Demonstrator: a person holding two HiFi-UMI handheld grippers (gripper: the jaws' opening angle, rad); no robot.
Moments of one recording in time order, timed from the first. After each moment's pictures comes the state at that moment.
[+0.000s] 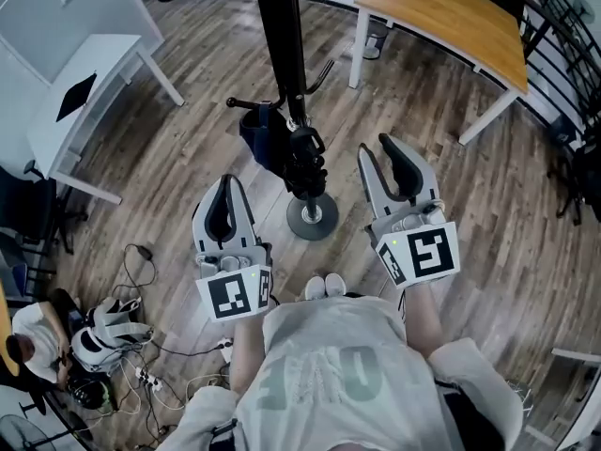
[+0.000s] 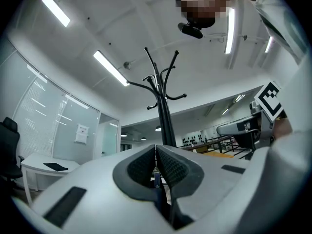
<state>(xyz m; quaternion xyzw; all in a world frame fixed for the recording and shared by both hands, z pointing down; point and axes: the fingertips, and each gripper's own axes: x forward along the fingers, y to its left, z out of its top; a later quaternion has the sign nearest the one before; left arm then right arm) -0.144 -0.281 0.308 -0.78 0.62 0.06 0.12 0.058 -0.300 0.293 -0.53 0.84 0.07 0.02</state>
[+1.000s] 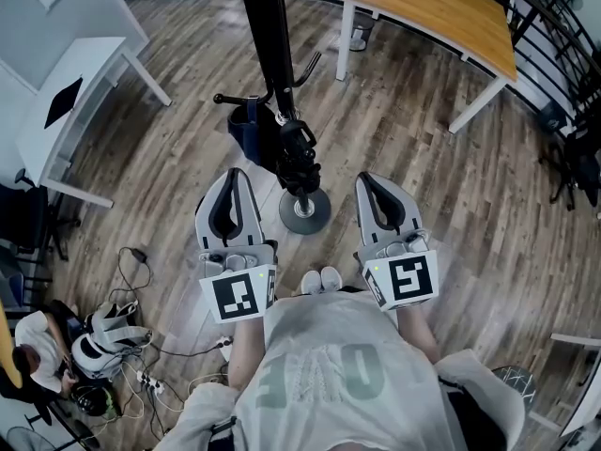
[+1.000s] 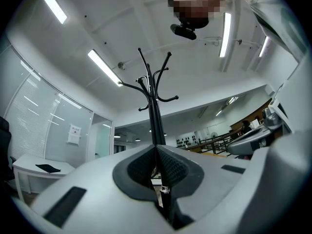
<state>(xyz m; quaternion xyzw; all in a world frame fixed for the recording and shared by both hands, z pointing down) -0.117 -0.278 0.299 -0.80 0.58 0.06 0.14 0.056 -0.259 0.344 -0.57 0.82 0.03 -0.03</state>
